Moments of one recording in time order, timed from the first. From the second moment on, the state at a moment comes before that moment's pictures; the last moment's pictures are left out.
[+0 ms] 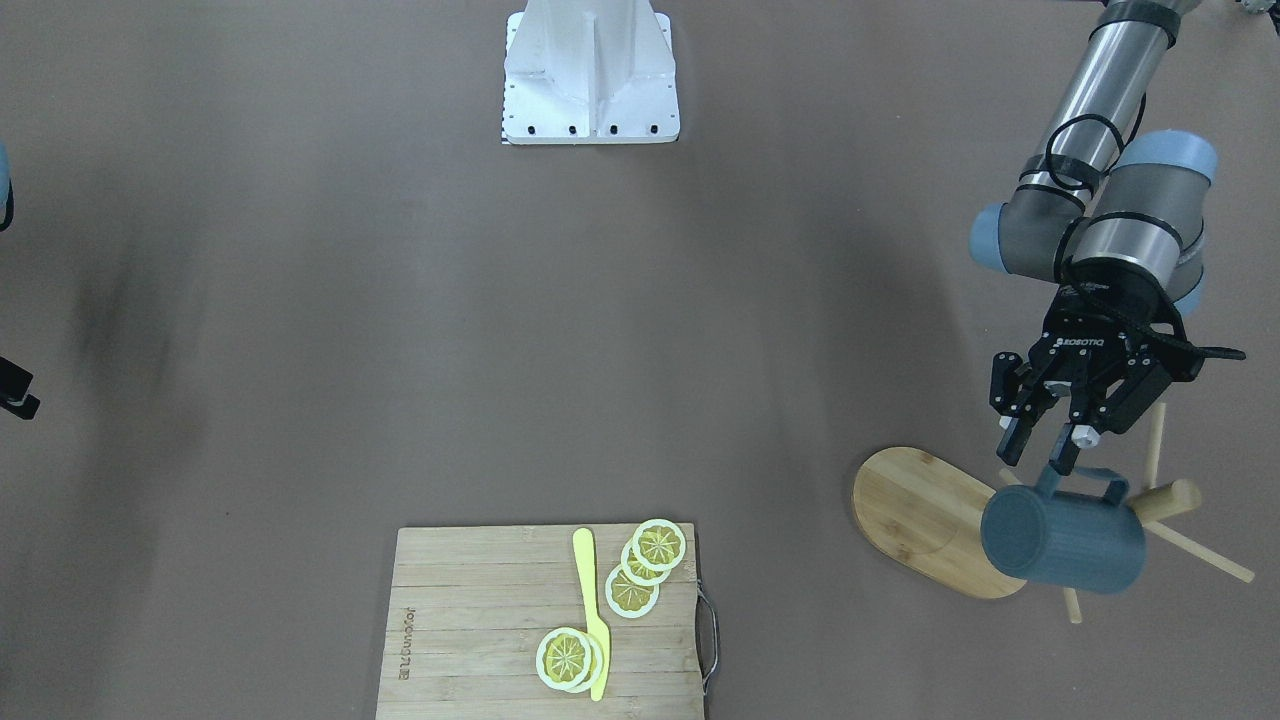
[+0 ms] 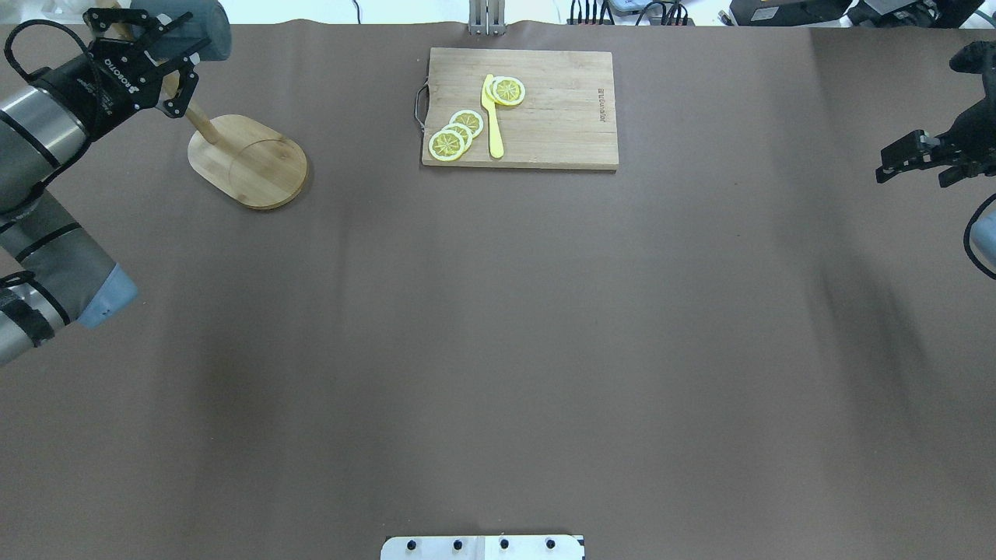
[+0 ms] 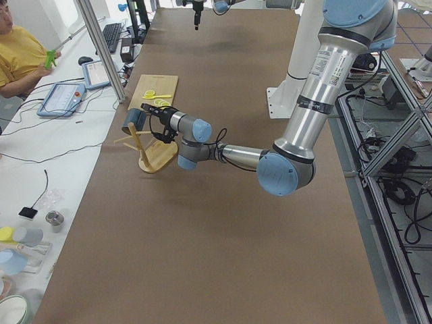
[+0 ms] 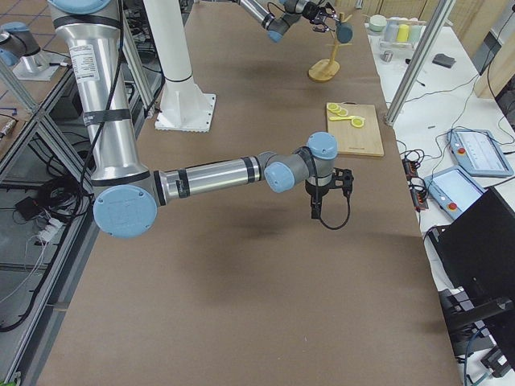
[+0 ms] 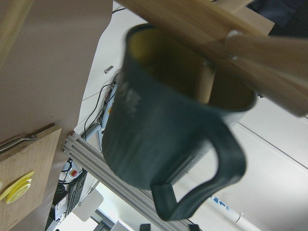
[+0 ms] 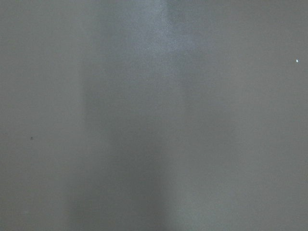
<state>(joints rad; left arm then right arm) -0.91 -1.94 -1.25 -3.40 -1.45 -2.77 1.22 -1.41 1.61 -1.30 2.25 0.63</state>
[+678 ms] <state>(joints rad) -0.99 -1.78 -1.27 -3.51 -1.67 -2.53 1.22 -1.41 1.61 -1.30 2.25 0.63</state>
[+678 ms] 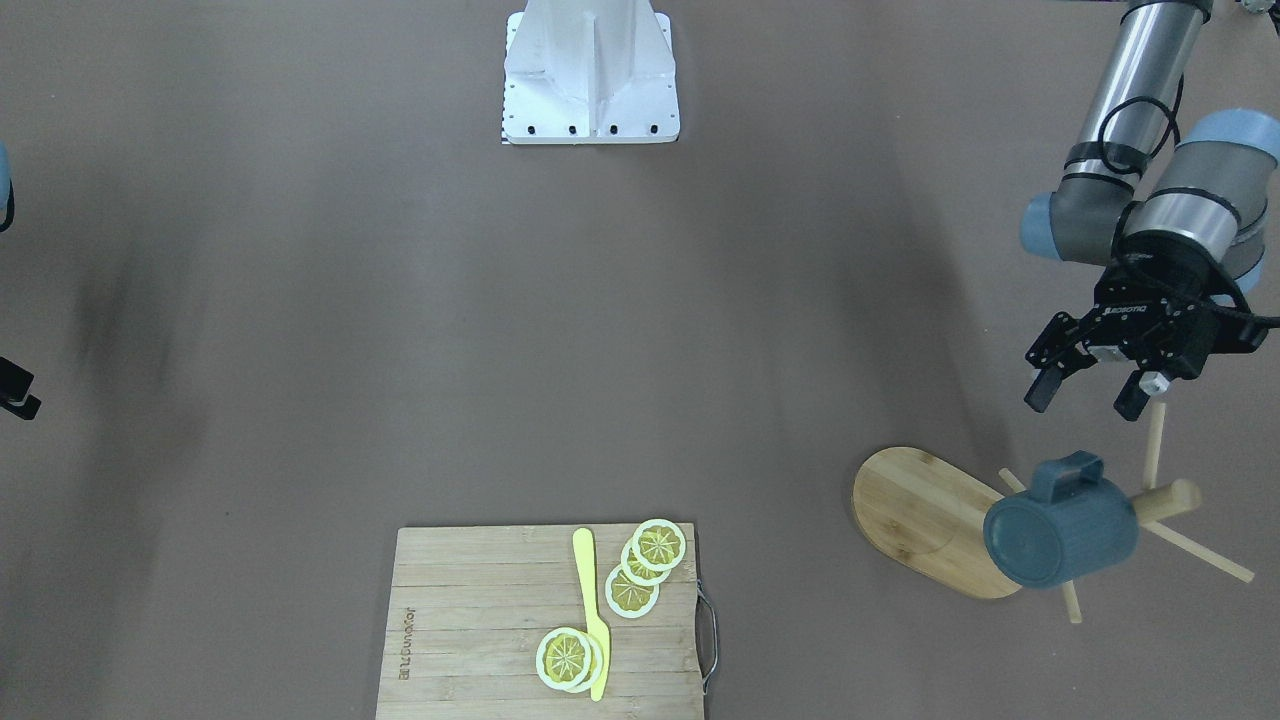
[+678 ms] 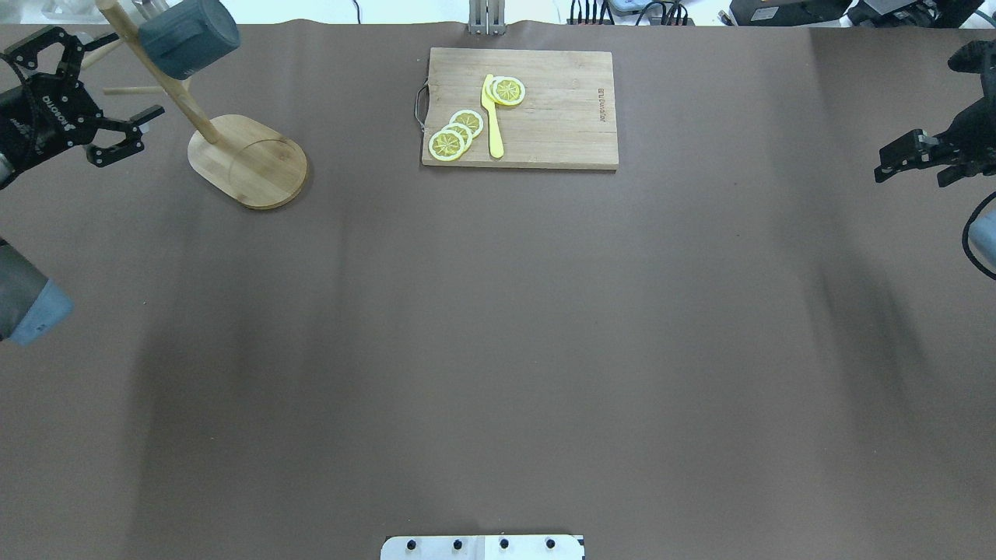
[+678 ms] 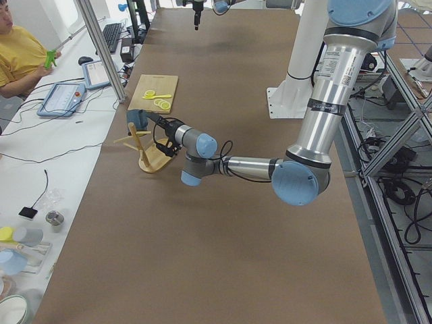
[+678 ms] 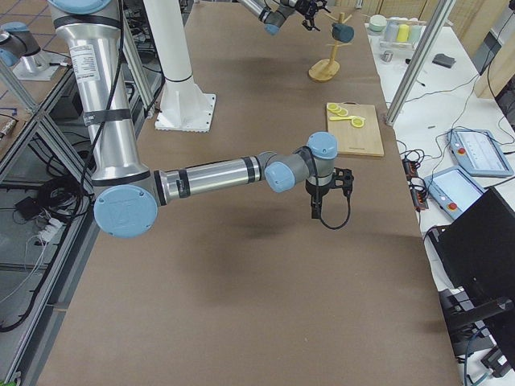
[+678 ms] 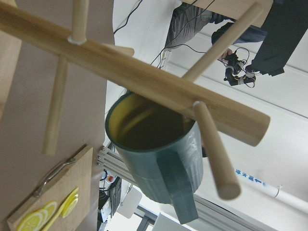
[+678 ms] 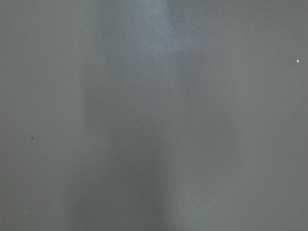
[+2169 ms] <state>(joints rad) -1.29 -1.50 -1.46 -2.65 -1.93 -0.62 1.27 -1.42 1.60 -1.31 2.19 0.52</state>
